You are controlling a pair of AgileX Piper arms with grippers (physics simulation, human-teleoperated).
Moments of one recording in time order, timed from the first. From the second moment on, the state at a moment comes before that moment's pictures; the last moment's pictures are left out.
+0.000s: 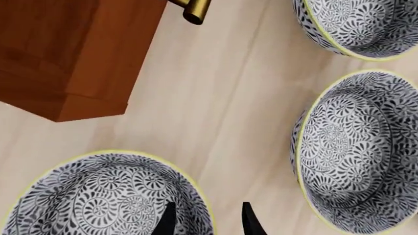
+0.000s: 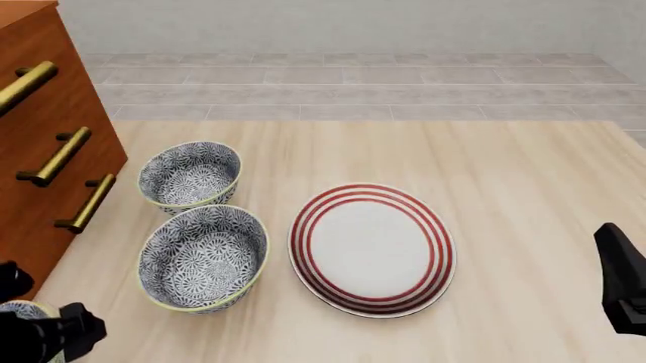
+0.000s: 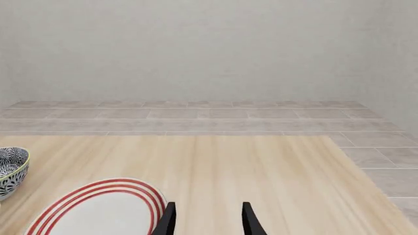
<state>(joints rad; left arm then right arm) 0.03 0.71 -0.19 0.62 -0.39 0.00 0.00 -0.02 0.01 0.00</state>
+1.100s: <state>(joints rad) -0.04 0.61 -0.32 0.75 -0.45 0.00 0.00 -0.02 0.01 0.00</state>
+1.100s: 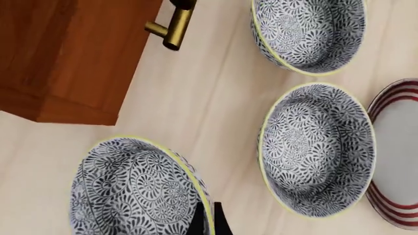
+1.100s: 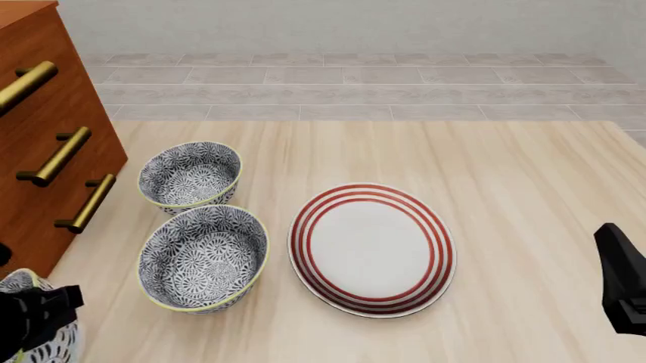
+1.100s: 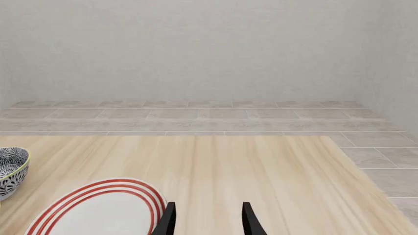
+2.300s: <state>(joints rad) -0.33 0.66 -0.69 0.82 -0.60 0.00 0.00 -0.02 0.01 0.00</state>
